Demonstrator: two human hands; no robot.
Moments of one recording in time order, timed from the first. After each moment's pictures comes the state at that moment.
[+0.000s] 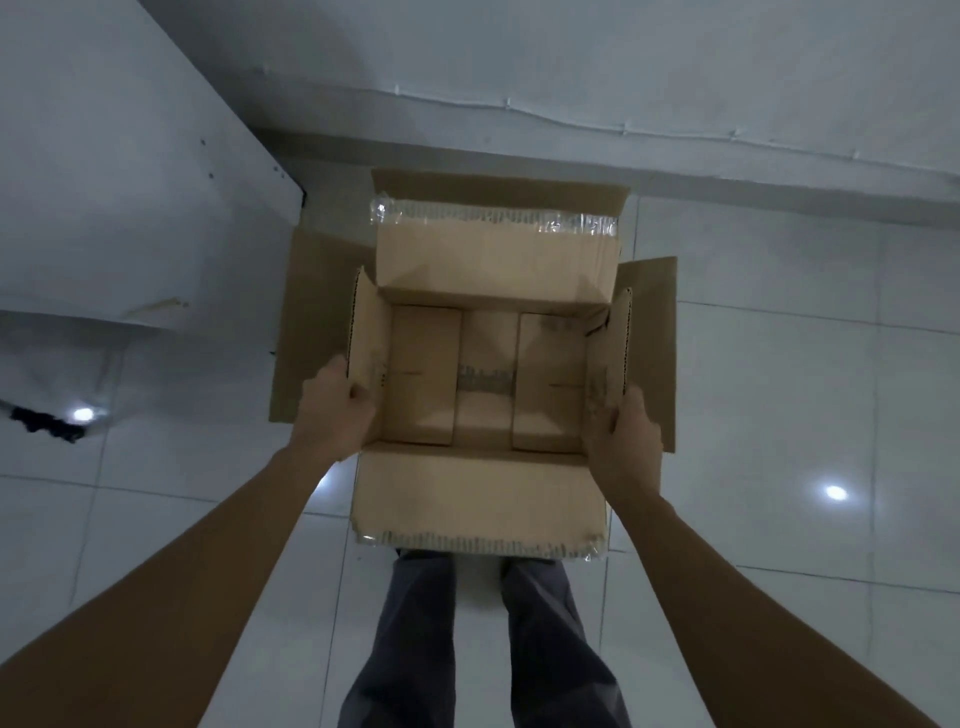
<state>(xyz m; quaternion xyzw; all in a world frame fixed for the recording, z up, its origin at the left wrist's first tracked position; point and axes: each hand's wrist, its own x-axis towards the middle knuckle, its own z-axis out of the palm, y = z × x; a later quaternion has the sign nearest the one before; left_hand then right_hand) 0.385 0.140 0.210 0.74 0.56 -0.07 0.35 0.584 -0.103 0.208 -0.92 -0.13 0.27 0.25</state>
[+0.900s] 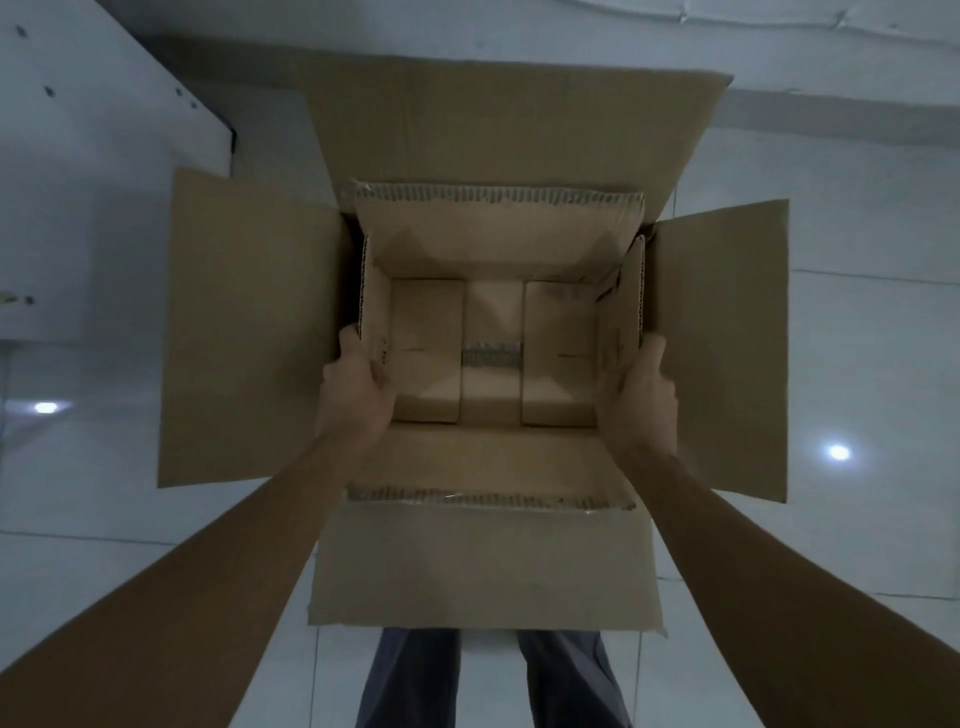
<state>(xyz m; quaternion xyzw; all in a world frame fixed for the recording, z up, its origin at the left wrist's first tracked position) 0.440 0.165 0.034 0.75 0.54 -0.06 0.37 0.623 -0.039 0.042 -0.93 -0.14 0.23 0.23</state>
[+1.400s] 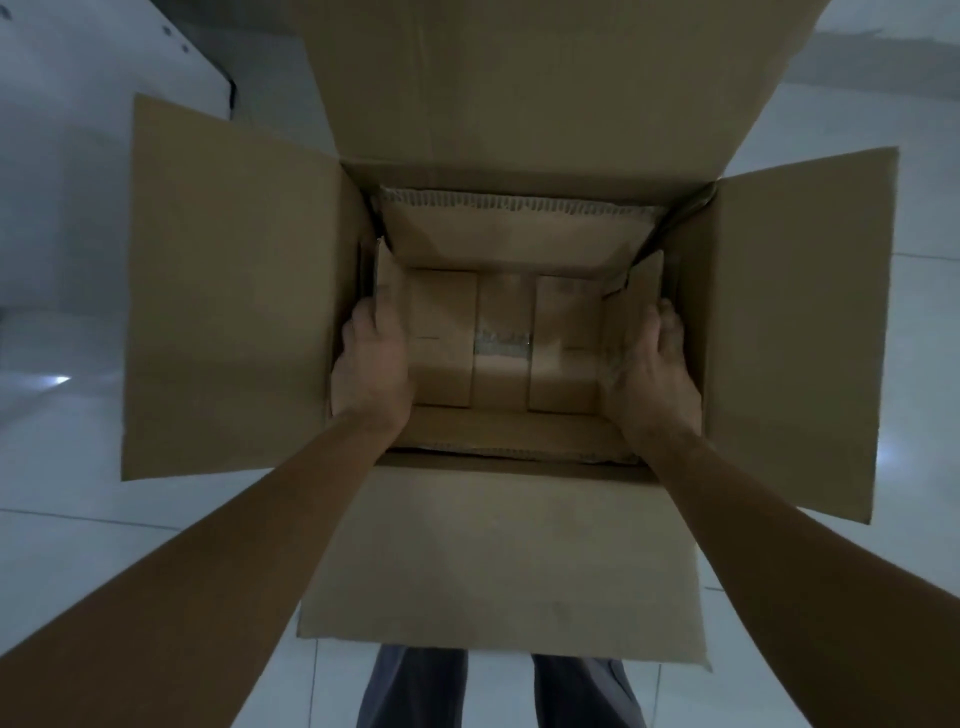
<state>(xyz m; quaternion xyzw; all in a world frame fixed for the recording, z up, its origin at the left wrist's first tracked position) 0.443 0.158 -0.015 0.85 0.45 -0.15 0.20 0.629 -0.039 -0.027 -0.93 -0.28 0.24 0.04</state>
